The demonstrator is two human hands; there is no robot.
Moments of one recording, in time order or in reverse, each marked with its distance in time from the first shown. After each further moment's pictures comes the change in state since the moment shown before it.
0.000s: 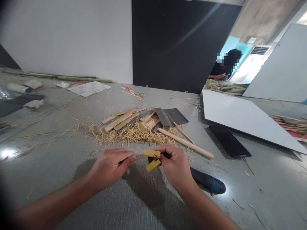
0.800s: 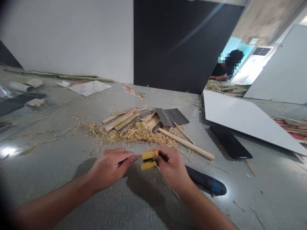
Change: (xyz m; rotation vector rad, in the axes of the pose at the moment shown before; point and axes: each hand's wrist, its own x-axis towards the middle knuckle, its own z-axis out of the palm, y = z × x) left_hand -0.001 0.000 0.001 0.003 -0.002 0.010; right_hand -0.001 -0.005 0.002 0.013 -0.172 -0.099
